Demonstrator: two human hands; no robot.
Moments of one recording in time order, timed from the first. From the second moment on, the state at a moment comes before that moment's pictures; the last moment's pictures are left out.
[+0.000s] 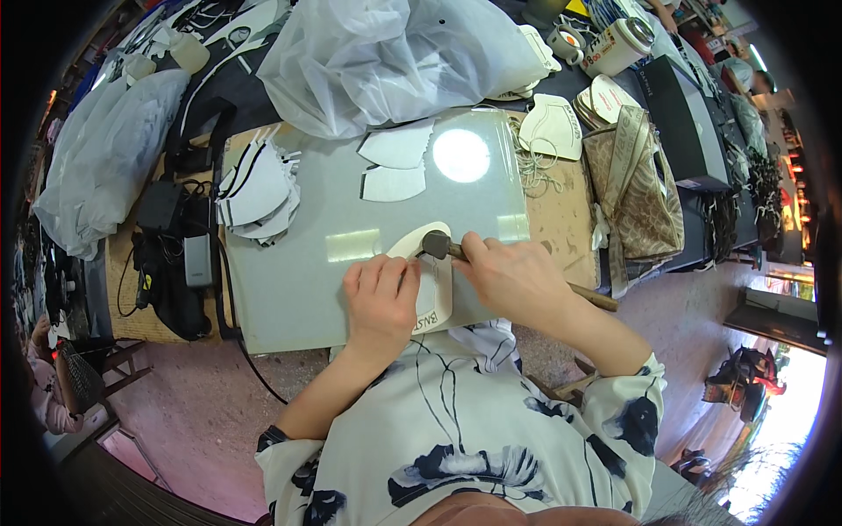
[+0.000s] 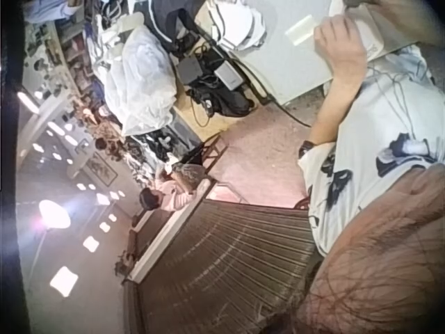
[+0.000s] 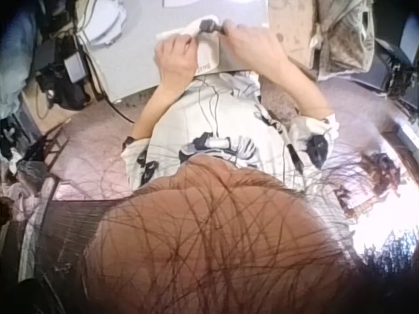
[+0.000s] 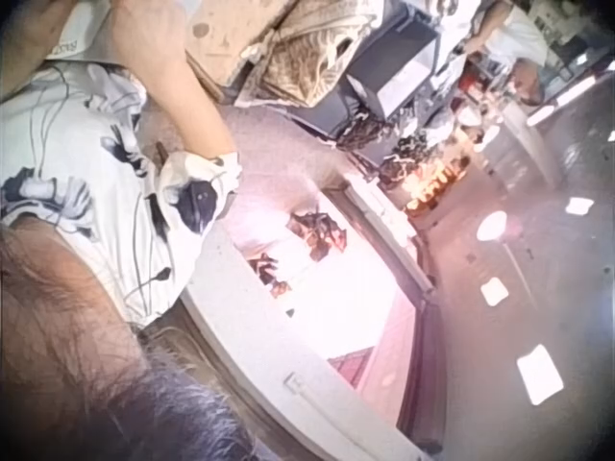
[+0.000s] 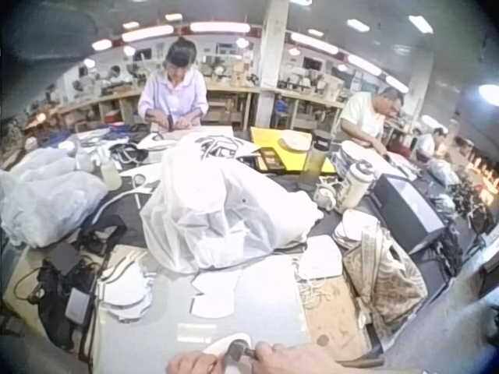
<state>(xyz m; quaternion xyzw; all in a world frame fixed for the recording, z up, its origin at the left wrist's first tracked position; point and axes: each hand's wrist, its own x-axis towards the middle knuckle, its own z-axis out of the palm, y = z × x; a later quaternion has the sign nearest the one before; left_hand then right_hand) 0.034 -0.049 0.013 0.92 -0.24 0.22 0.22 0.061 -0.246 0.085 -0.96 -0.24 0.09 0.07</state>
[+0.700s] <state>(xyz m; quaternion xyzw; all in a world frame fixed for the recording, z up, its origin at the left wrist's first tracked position) 0.028 -0.040 0.012 0.92 -0.21 0.20 0.26 0.057 -0.242 0.081 -0.97 -0.22 0.11 0.09</state>
